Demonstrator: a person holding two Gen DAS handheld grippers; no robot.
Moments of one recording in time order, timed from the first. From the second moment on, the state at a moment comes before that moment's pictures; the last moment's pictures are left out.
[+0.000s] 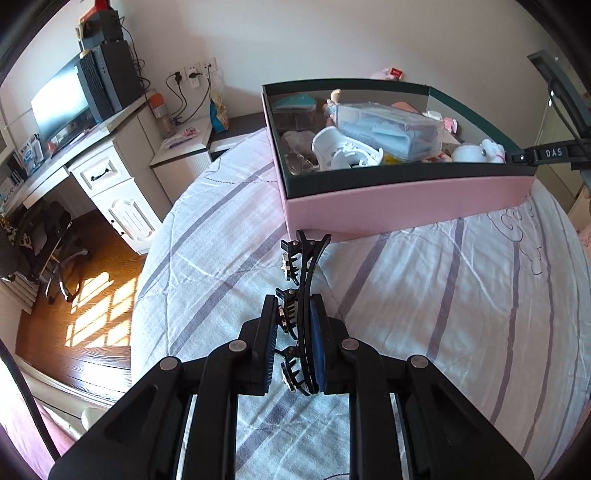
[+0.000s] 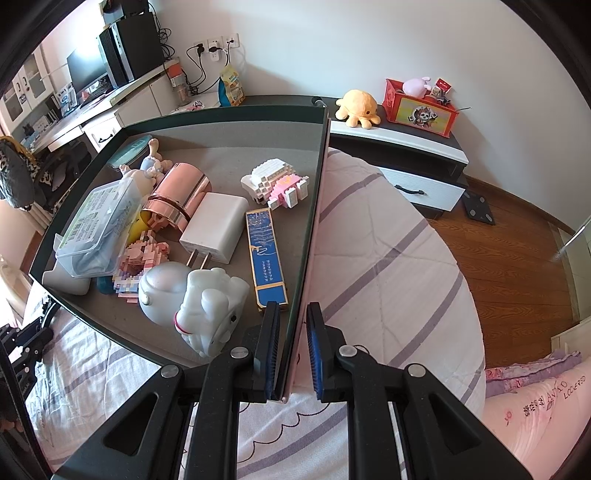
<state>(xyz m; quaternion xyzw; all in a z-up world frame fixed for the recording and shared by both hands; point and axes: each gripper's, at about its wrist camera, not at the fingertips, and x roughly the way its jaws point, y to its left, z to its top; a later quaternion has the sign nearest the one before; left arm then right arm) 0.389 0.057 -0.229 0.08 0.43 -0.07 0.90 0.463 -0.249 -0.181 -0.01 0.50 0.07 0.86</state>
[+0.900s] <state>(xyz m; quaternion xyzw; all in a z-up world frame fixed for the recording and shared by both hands) 0.403 0.051 -0.157 0.09 0.36 -0.07 0.92 0.459 -0.248 -0.177 -0.01 0.50 0.08 0.86</state>
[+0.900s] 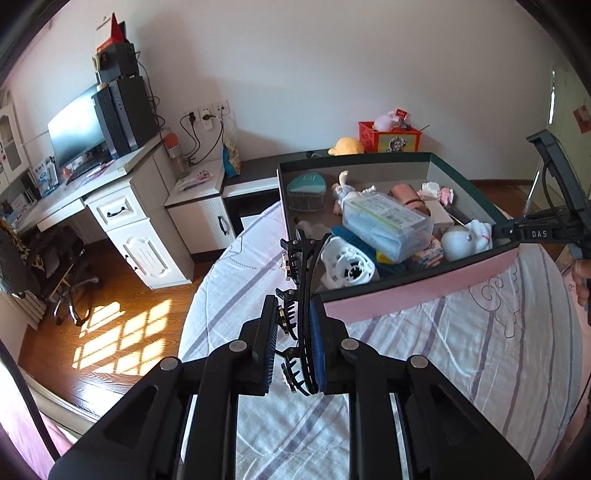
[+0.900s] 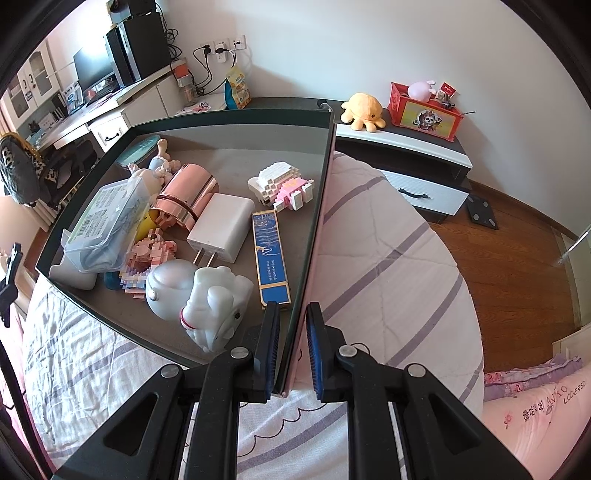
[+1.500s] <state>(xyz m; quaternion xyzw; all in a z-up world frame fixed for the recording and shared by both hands) 0.518 -0.079 -0.159 0.16 0.39 -0.14 0.90 0.471 -0.251 -0.178 -0.02 0.49 0.10 0.86</state>
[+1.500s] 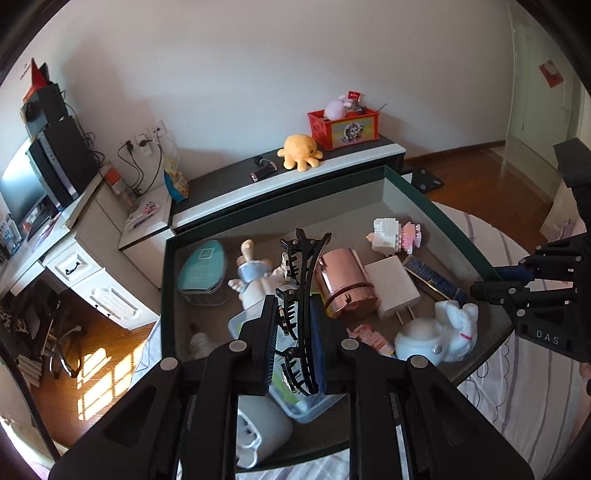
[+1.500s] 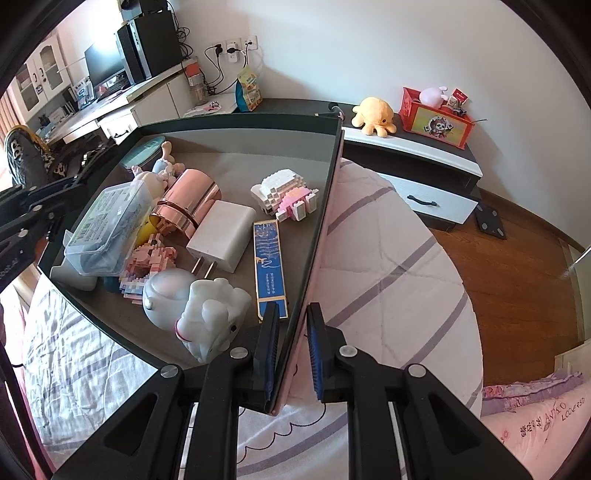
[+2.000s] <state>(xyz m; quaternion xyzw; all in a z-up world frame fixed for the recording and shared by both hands) 0.543 -0.112 -0.177 0.17 0.37 -0.14 0.90 0.482 -0.252 -0.178 -0.02 0.49 0.12 0.87</state>
